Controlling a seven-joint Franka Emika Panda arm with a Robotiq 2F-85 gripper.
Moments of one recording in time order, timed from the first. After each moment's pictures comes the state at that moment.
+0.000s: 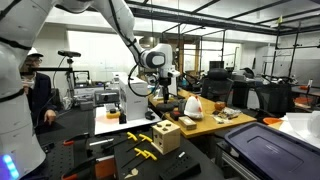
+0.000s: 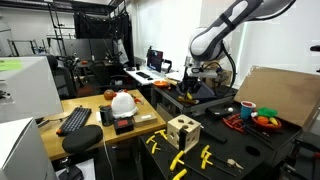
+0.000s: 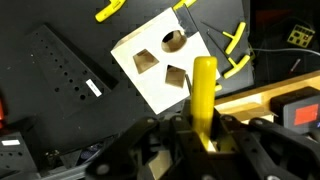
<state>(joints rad) 0.12 0.49 -0.05 -1.92 0.14 2.52 0.47</state>
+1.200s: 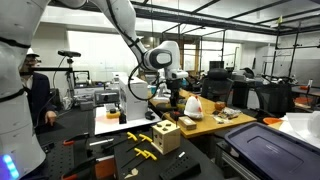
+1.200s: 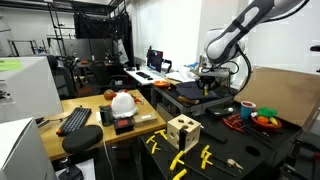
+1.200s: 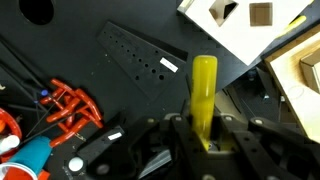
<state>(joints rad) 0.11 0.43 -0.21 -2.02 0.01 2.55 0.80</state>
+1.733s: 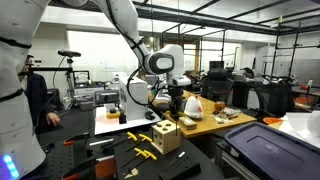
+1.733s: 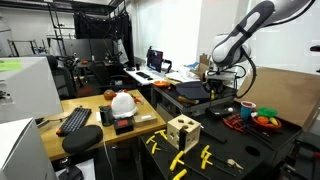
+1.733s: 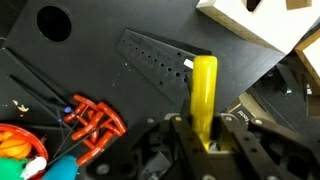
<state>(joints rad) 0.03 0.44 -0.21 -2.07 0.07 2.57 0.81</state>
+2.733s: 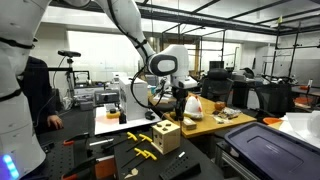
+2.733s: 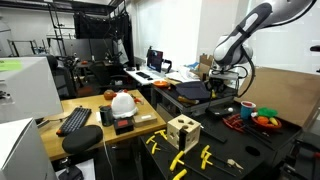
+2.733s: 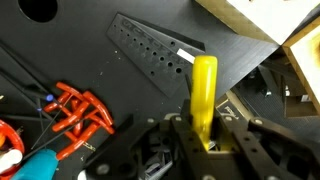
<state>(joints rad) -0.05 0.45 -0.17 -2.06 0.16 2.62 0.61</state>
